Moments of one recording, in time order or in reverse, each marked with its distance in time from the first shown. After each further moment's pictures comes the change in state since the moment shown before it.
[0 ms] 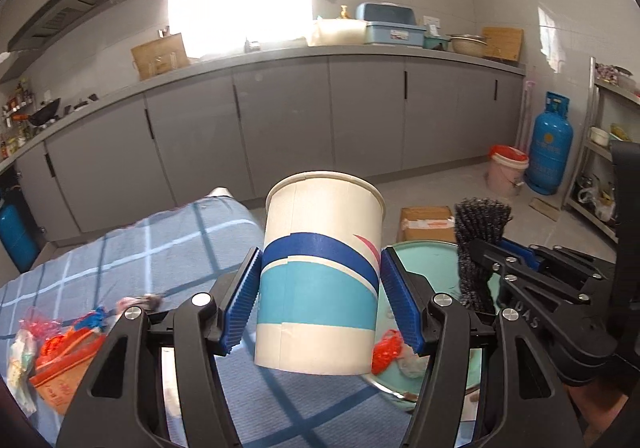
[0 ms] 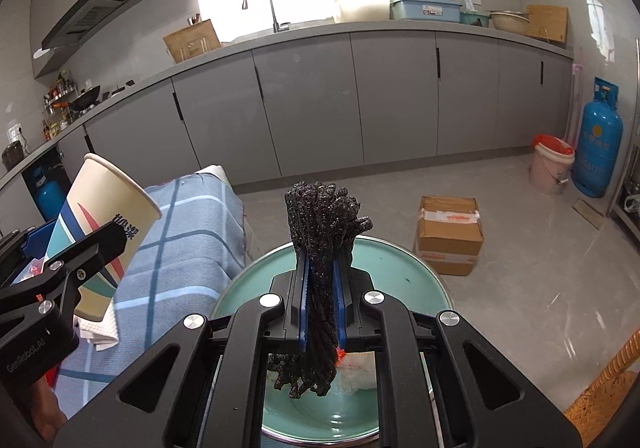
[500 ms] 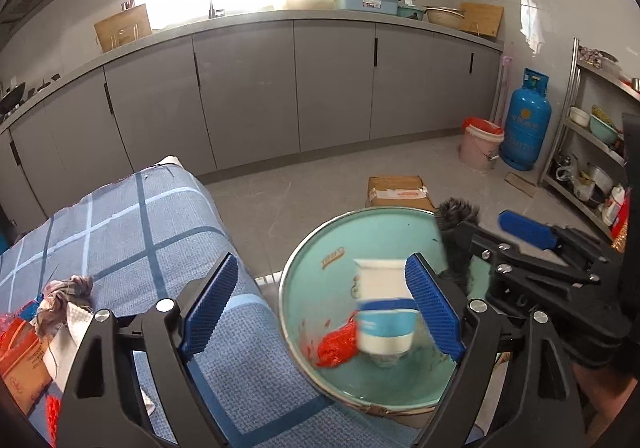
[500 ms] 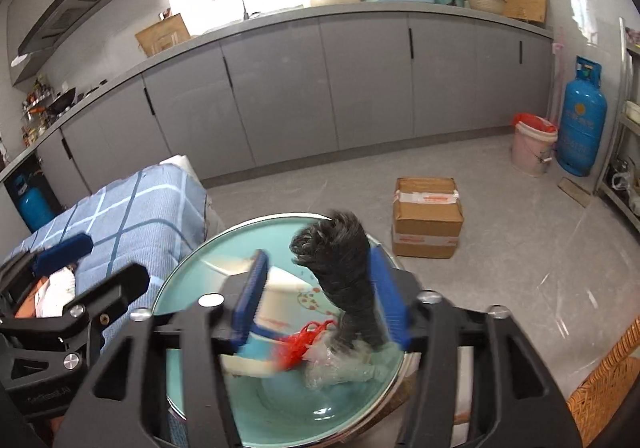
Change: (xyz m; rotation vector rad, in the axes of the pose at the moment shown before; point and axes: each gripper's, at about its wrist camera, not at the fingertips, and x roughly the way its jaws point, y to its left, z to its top) left arm 0.048 -0.021 -0.024 0.015 0.097 -0.096; right arm 0.019 -0.041 -0.016 0.057 0.028 -0.062
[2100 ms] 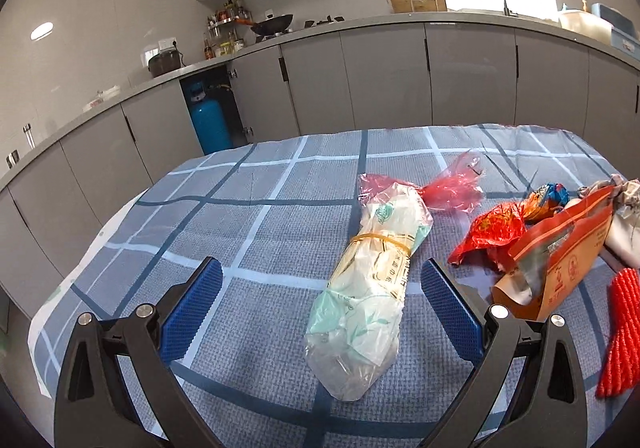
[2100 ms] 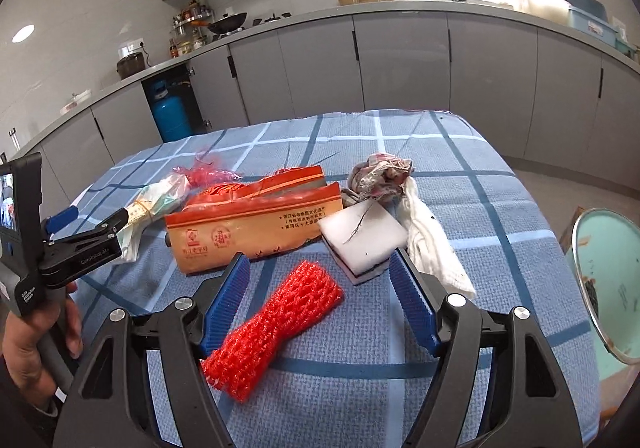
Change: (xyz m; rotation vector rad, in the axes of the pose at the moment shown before) left arm -0.200 0.359 -0.177 -0.373 0.026 0.808; right arm -0.041 0.315 -0.087 -0.324 0.103 0.463
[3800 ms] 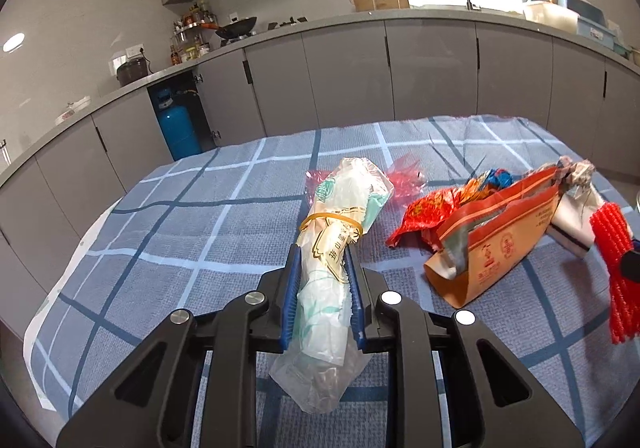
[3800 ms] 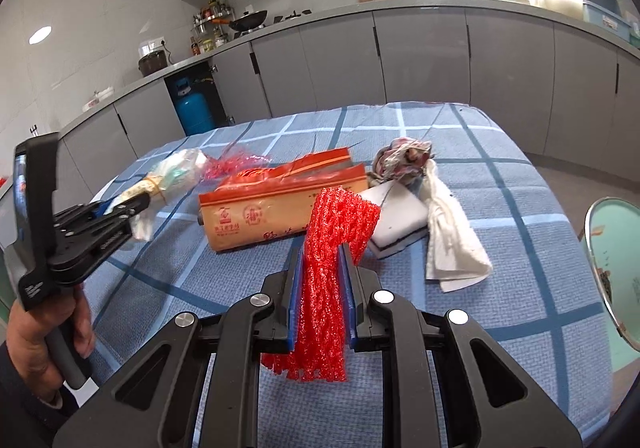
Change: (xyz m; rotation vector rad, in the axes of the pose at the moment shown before) left arm -0.037 -0.028 -0.002 0.058 0.003 -0.105; right arm -0.017 -0.002 -0.013 -0.012 0.015 0.092
